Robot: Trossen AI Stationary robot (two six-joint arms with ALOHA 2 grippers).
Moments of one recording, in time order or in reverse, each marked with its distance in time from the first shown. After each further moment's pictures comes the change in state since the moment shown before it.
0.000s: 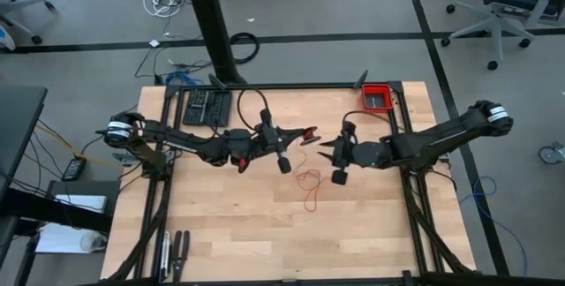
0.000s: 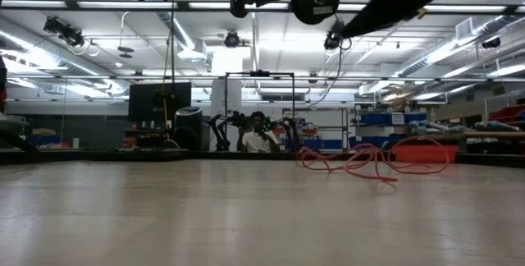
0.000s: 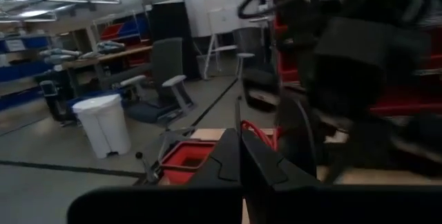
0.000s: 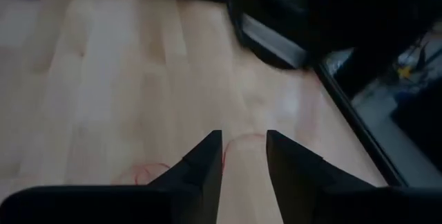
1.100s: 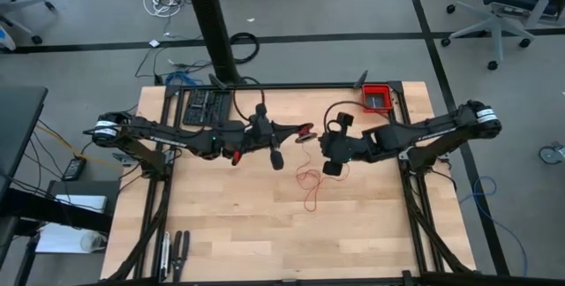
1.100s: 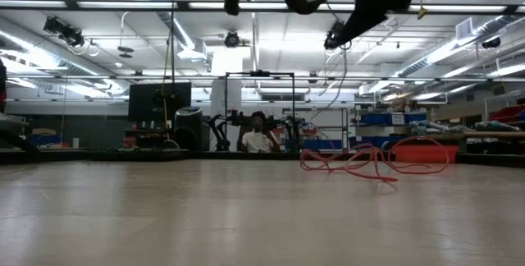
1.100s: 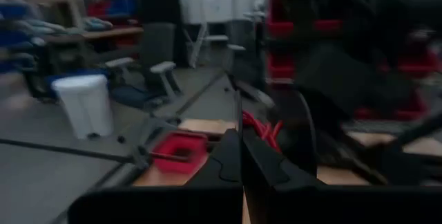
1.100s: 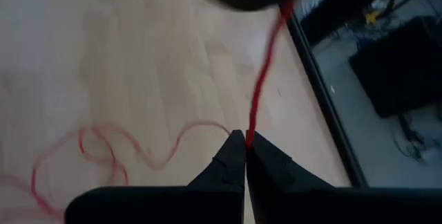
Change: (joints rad) left arm 0.040 -0.116 0.002 -0.165 0.060 -0.123; right arm -0.066 0.199 0.291 -0.383 0.057 0.041
